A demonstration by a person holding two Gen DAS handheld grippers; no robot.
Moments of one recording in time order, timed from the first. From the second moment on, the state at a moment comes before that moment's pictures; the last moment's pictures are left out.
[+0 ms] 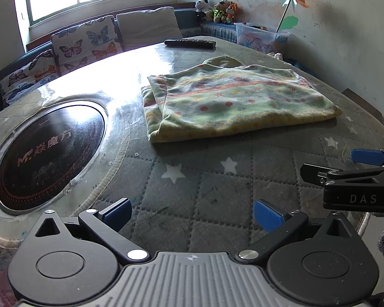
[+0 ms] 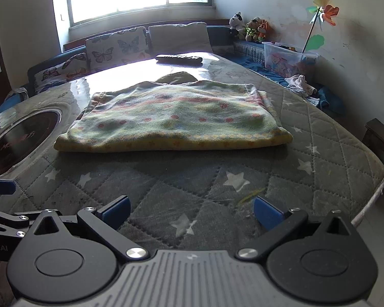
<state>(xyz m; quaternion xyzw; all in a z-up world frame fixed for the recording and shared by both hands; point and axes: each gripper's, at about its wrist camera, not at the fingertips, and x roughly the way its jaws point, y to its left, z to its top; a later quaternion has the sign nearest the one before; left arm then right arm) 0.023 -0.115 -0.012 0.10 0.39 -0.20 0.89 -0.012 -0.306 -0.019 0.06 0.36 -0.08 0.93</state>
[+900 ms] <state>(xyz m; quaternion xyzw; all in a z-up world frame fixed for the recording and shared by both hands) -0.008 -0.110 -0.009 0.10 0.38 -0.20 0.90 -0.040 -0.302 -0.013 0.07 0.35 -0.08 0.93</state>
